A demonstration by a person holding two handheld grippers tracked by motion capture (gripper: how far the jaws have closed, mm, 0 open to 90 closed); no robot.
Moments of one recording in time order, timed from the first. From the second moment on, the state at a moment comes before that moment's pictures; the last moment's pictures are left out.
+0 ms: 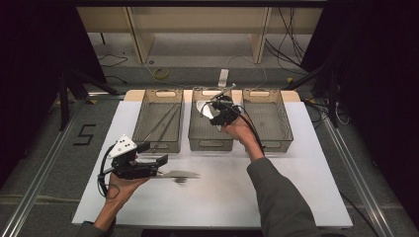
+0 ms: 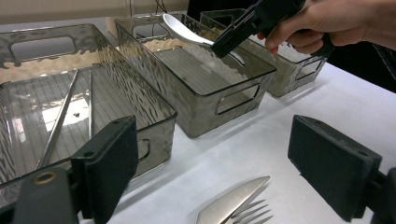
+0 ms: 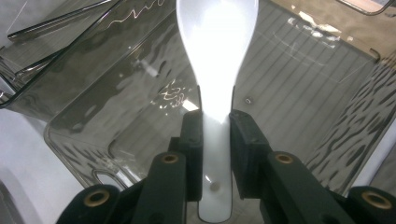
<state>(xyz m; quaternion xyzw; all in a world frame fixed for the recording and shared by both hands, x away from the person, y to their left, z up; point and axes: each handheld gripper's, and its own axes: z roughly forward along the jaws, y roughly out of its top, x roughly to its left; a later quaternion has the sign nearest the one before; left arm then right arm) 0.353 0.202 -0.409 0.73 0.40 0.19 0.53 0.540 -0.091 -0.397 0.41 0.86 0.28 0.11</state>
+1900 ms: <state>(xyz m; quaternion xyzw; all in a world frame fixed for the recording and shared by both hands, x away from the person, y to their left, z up) 0.379 0.217 -0.421 0.73 0.46 0.18 0.47 0.416 -0.157 -0.394 0.34 0.84 0.41 0.11</state>
